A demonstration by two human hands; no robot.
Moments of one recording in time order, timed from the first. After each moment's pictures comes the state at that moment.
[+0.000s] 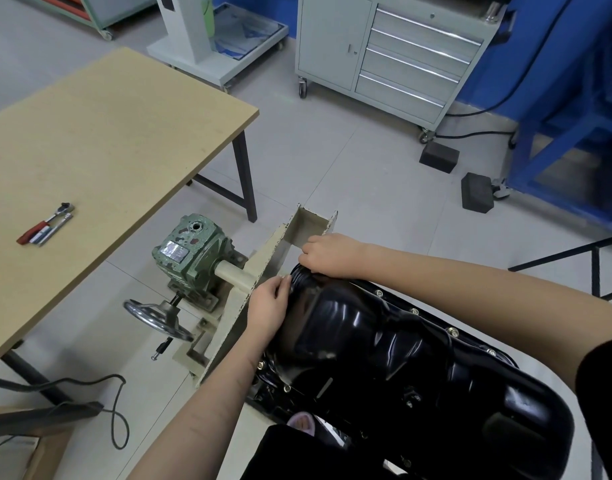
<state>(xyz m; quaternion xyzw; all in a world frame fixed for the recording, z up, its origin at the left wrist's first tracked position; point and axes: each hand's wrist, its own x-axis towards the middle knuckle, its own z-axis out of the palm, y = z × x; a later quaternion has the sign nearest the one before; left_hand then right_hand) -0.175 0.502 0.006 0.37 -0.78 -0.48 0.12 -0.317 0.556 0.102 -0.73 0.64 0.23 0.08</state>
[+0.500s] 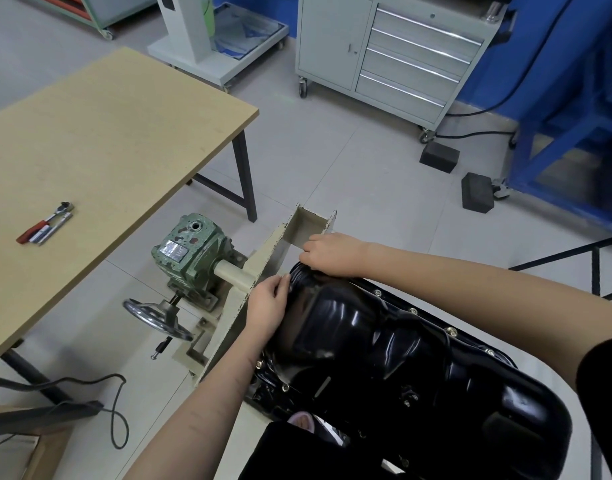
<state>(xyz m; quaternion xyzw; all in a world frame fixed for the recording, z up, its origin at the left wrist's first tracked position) -0.175 0.502 0.006 0.37 -0.79 -0.48 0.13 -0.322 0.561 0.099 -0.73 0.65 0.19 0.07</state>
